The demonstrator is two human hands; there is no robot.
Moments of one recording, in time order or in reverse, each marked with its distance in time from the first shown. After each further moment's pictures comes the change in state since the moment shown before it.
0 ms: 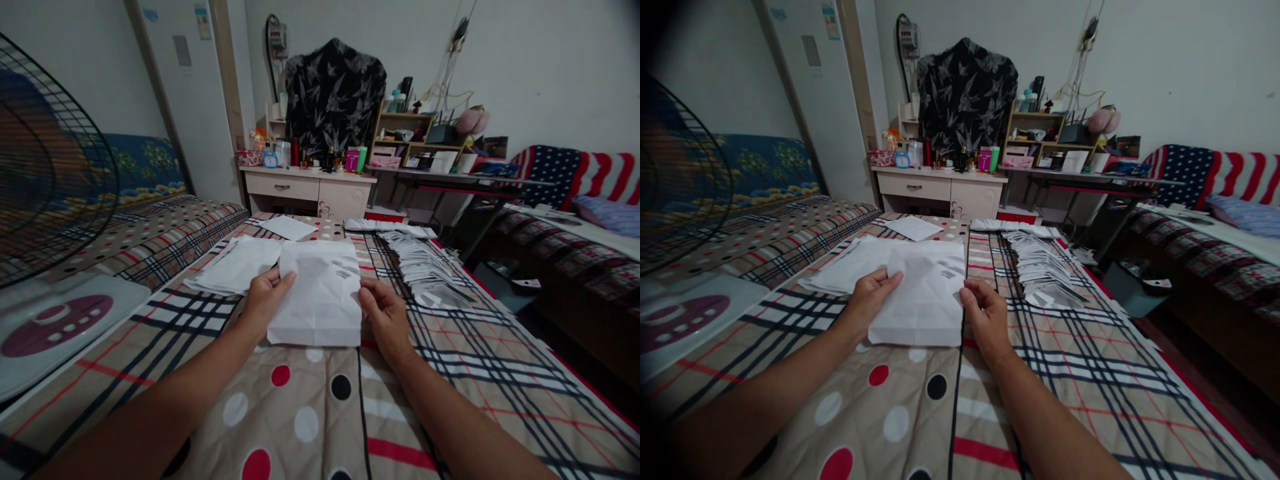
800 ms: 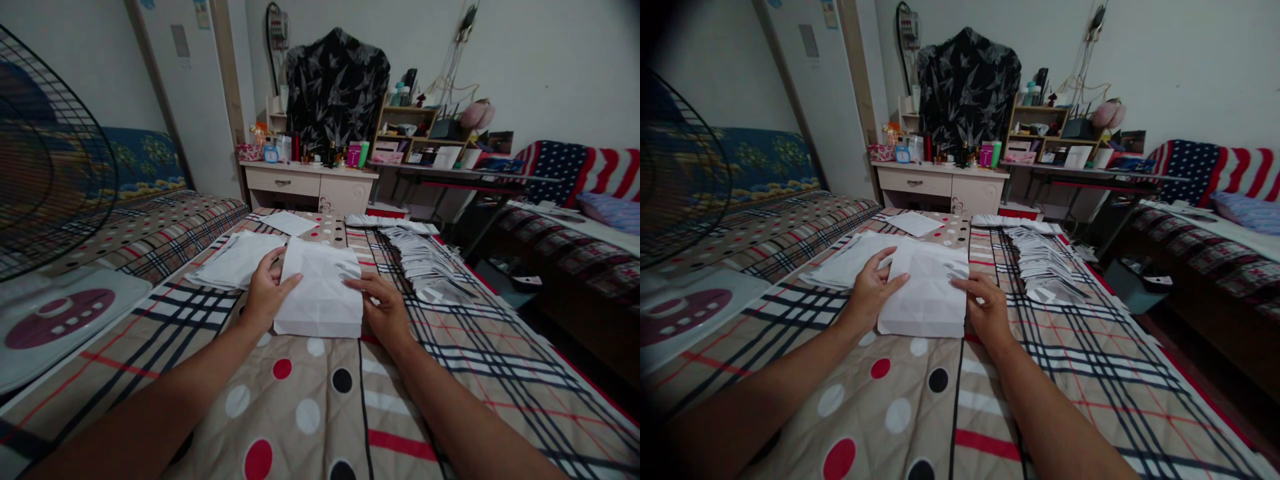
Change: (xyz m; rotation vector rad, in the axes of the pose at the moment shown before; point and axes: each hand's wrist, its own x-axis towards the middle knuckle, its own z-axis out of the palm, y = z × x) left_hand -0.003 0.002 0.003 0.093 0.026 0.153; right_hand 0.009 0.005 -0.005 -0.192 -0.136 -0.293
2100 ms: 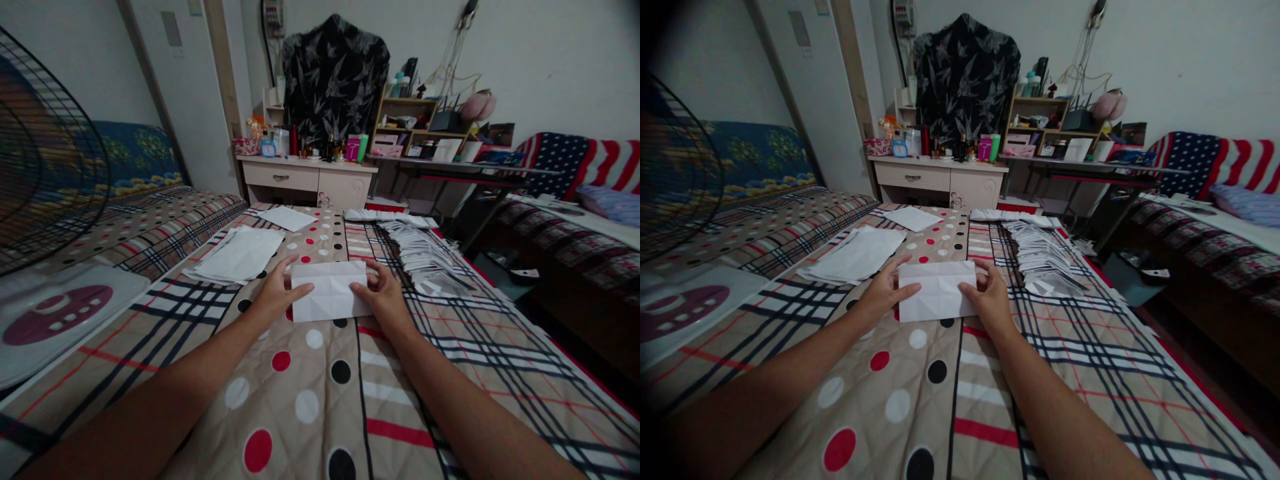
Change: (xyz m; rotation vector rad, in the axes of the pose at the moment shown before) left_hand -0.004 -0.016 0.001 0.088 -0.214 -0.165; right_hand 0.002 0.015 0.007 0.451 0.107 0.546
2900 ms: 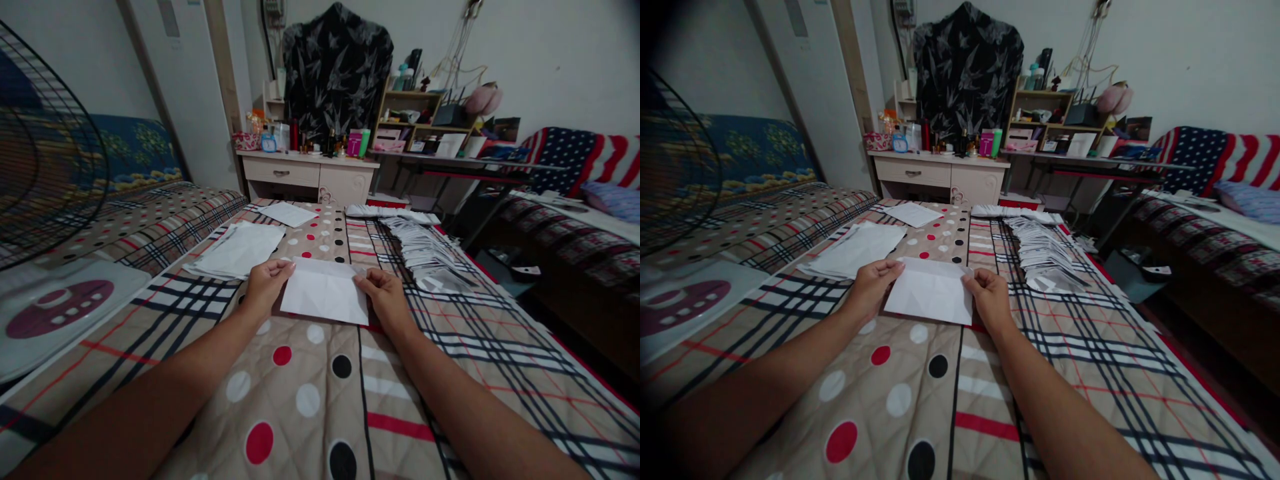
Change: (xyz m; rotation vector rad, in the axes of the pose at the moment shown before) left_hand 0.006 -0.004 -0.010 -0.066 0.286 0.001; right_hand -0.006 -0.005 0.002 -0.096 -0.001 0.067
